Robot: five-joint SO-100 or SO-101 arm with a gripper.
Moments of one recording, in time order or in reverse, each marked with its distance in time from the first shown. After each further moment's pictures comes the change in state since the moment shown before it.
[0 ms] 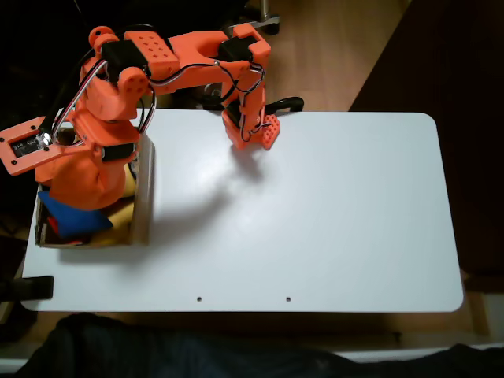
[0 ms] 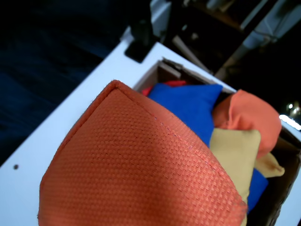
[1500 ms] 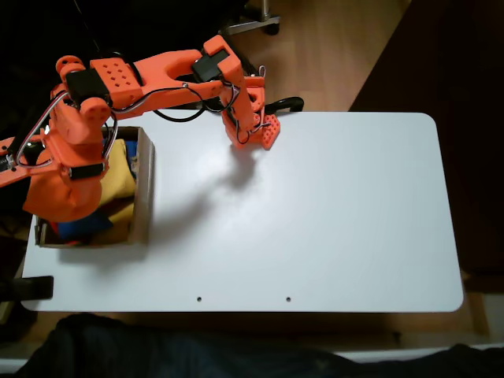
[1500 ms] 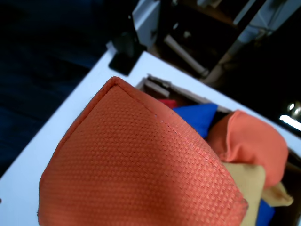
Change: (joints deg) arm 2.1 -18.0 -15.2 -3.0 2.1
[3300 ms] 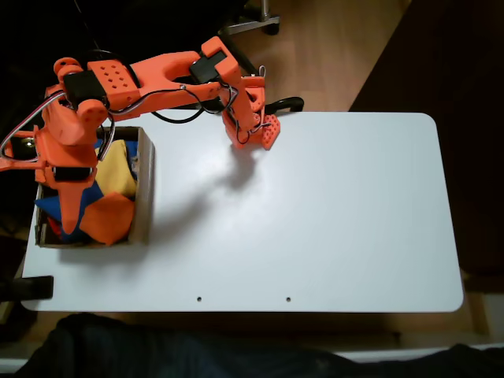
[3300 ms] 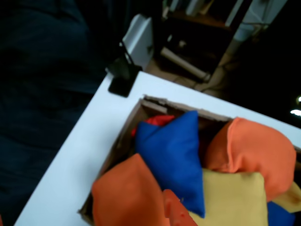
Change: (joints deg) arm 0.4 -2.7 -1.4 -5.5 9.1
